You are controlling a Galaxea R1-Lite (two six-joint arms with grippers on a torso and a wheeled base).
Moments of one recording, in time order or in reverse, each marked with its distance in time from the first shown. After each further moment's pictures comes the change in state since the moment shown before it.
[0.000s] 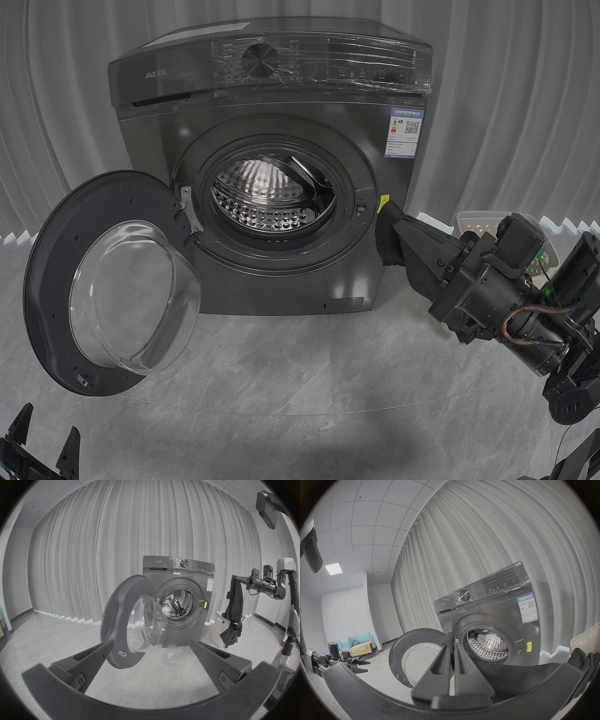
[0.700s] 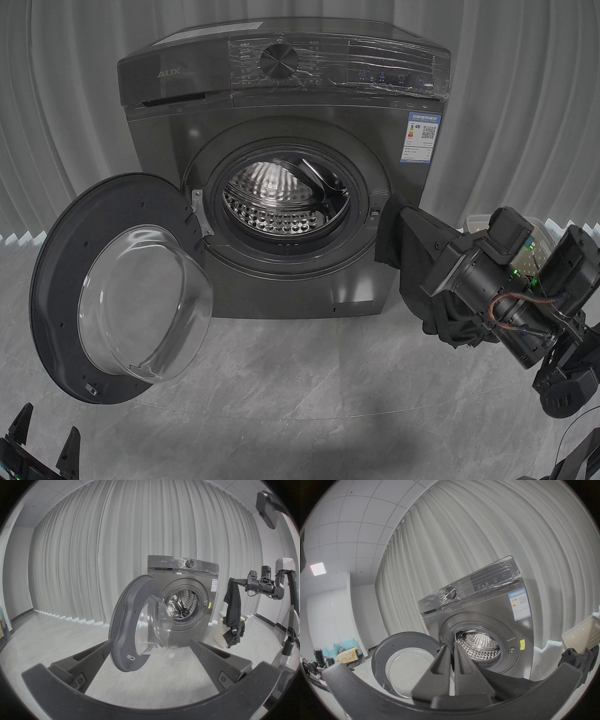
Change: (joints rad) left arm 0.000 0.000 0.000 0.000 0.000 0.000; right arm -0.020 0.044 -0.045 0.016 -0.165 0.033
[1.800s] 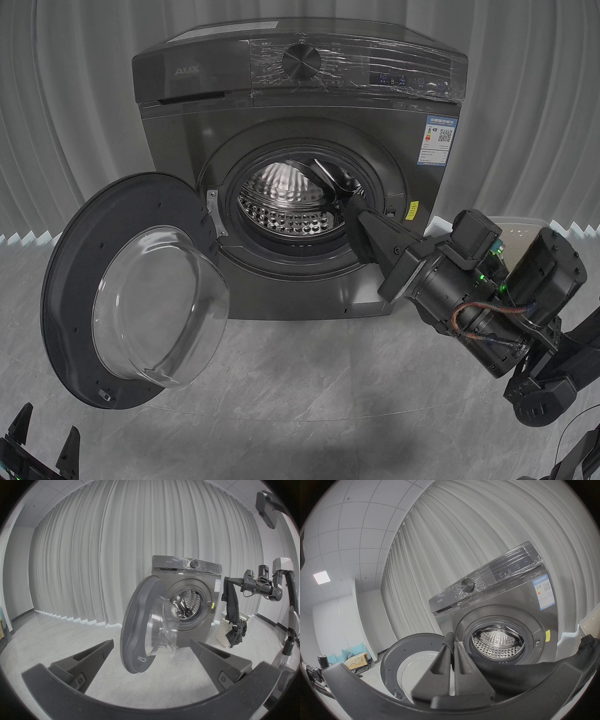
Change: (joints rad) left arm 0.000 0.000 0.000 0.000 0.000 0.001; right arm 0.090 0.098 -0.087 -0.032 -0.010 0.039
